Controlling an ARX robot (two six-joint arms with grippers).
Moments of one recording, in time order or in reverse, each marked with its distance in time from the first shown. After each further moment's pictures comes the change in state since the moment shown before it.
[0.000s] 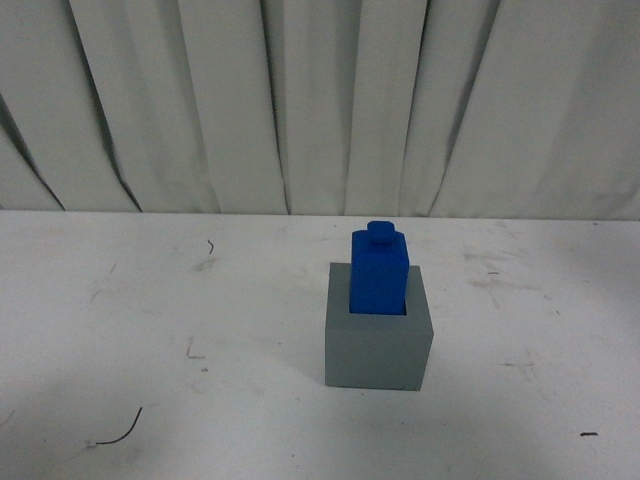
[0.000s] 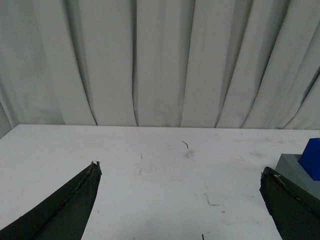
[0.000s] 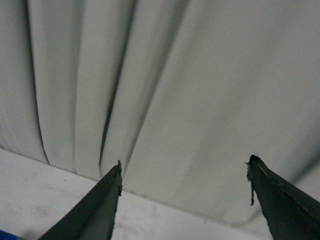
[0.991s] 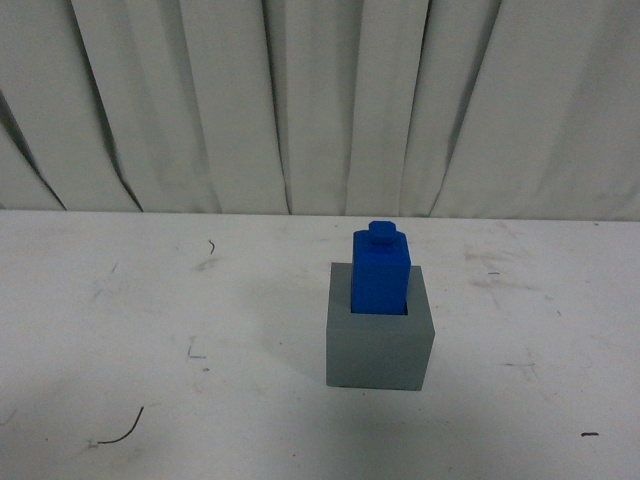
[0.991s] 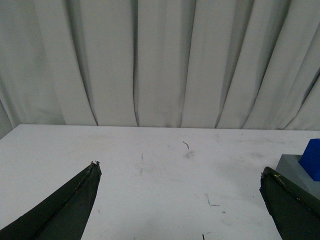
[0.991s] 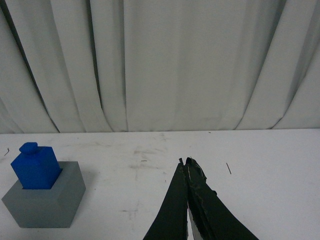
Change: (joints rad) left arm 0.000 0.000 0.000 0.000 0.000 0.000; right arm 0.009 -0.891 -0.735 -0.179 0.248 0.327
